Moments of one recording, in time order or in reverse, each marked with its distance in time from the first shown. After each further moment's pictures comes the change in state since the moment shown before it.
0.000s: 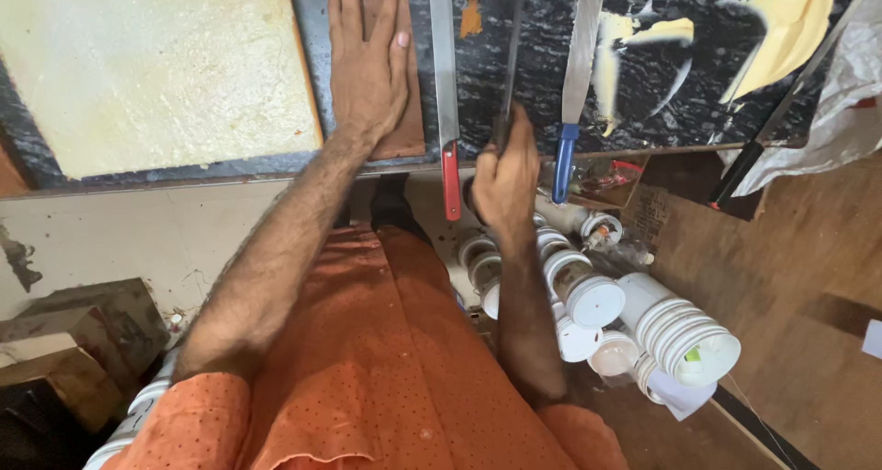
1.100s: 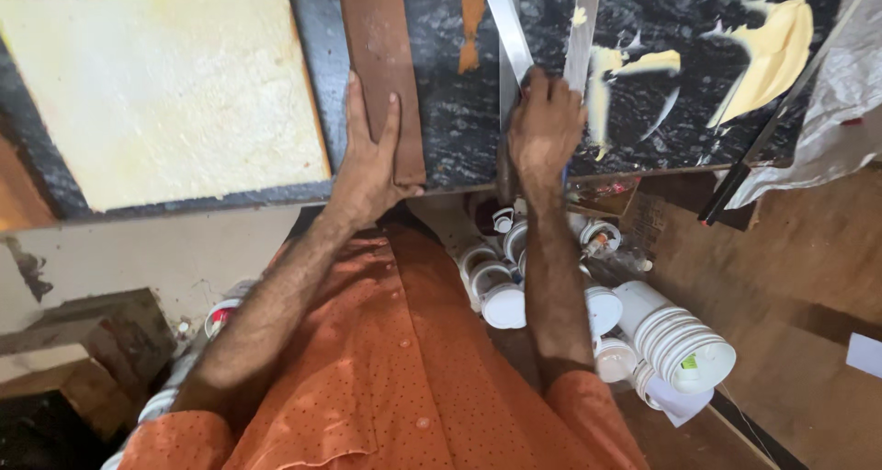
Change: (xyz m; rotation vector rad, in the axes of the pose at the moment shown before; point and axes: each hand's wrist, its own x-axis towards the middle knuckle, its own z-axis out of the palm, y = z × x) left_hand -0.049 0.015 -0.048 -0.131 -0.399 0.059; right_hand 0.089 0.047 -0.003 -0.392 -0.140 0.078
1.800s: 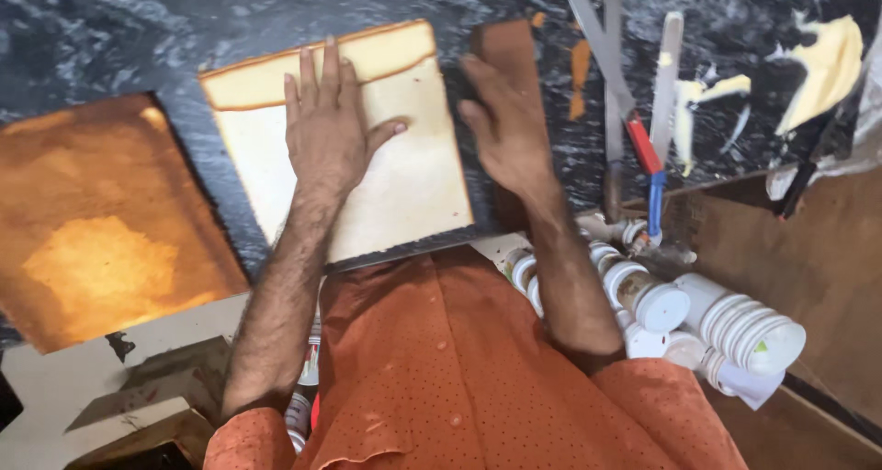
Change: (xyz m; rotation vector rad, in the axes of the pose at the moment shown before) left_hand 0.039 -0.145 -0.208 0.356 -0.005 -0.110; right_hand 0.056 -0.240 -0.010 0.577 -0.187 -0.146
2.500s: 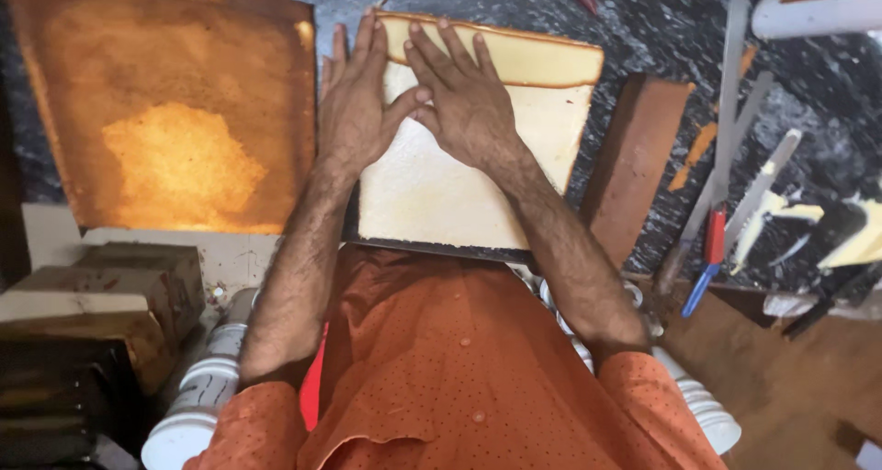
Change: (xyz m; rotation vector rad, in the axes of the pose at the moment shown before) left_hand -0.055 -0.120 -0.025 -0.353 0.075 -0.368; right_hand 0.091 -0.105 0.166 -0.534 -0.508 -0.513
